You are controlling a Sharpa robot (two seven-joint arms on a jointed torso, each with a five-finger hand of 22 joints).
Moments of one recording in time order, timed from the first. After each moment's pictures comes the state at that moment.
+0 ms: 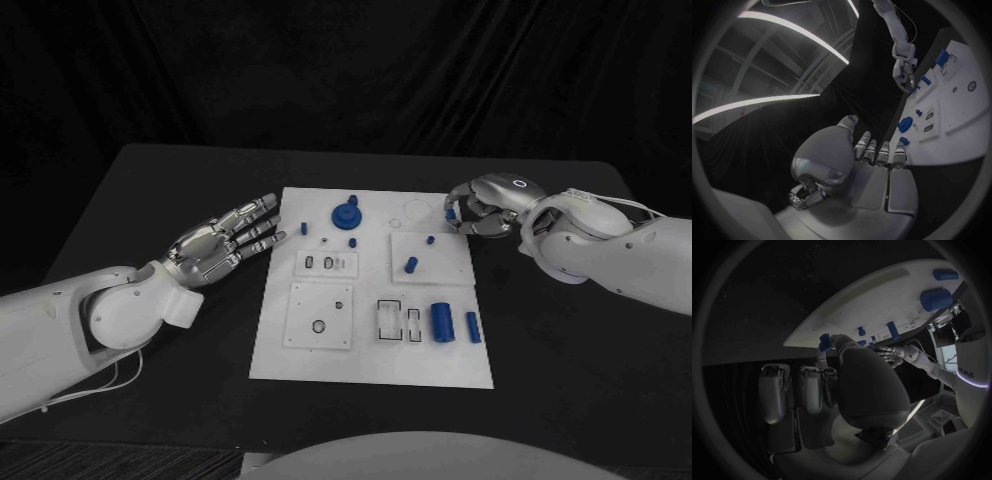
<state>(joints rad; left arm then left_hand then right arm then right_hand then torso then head) 1.19 -0.95 -0.21 1.45 0.18 0.37 0.40 1.24 0.28 -0.07 0.12 0.56 0.24 0.02 0.12 0.04 0.02 -0.02 0.10 0.02 0.02 0.08 0.03 0.01 0.15 0.00 0.16 0.00 0.00 1.27 -0.99 -0.21 1.41 -1.53 -0.46 -0.01 1.37 -0.09 0.22 0.22 0.63 0.80 0.06 0.36 0.57 1.47 -0.03 1.57 1.31 1.47 -0.09 1.57 1.31 0.02 1.47 0.02 1.52 1.31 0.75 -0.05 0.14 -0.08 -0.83</state>
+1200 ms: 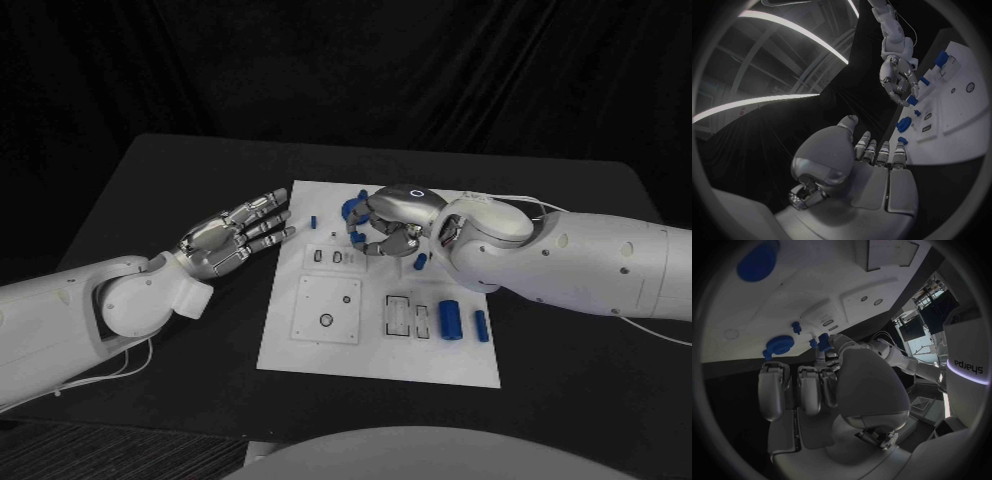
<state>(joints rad) 1.19 -0.95 -0.21 1.47 0.18 0.36 0.39 1.23 0.29 -0.07 0.11 0.56 0.23 0.02 0.12 0.04 0.02 -0.02 0.10 0.02 0.02 0.08 0.04 0.01 0.15 0.00 0.16 0.00 0.00 1.30 -0.71 -0.21 1.56 -1.53 -0.35 -0.07 1.37 -0.10 0.25 0.19 0.56 0.80 0.09 0.35 0.55 1.47 0.00 1.57 1.31 1.46 -0.06 1.57 1.31 0.02 1.47 0.04 1.49 1.31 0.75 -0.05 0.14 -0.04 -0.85</state>
